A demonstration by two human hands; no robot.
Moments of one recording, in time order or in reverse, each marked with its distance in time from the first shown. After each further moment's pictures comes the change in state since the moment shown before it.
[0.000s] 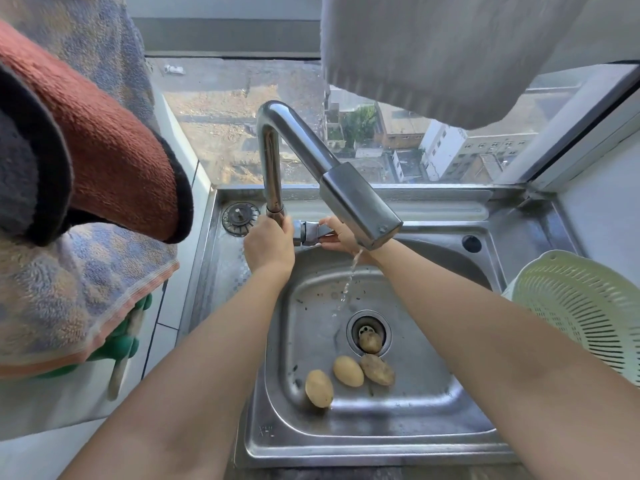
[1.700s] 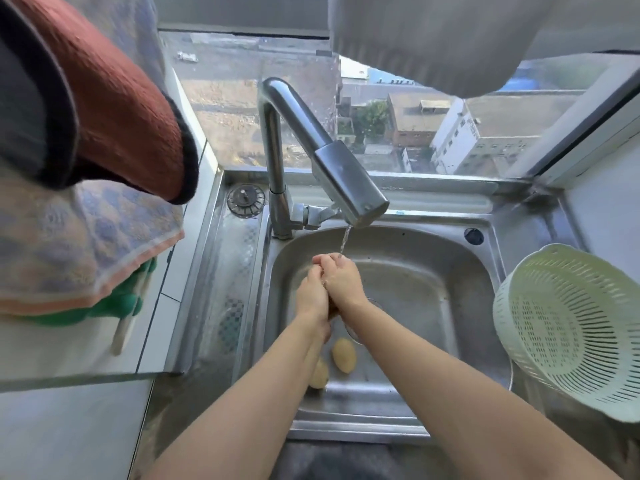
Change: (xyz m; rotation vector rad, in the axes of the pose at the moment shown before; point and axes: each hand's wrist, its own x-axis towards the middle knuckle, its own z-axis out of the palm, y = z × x) left_hand -0.114 0.000 0.043 -1.225 -0.426 -0.694; right_hand -0.062 0.068 0.077 0.146 0.338 -0.043
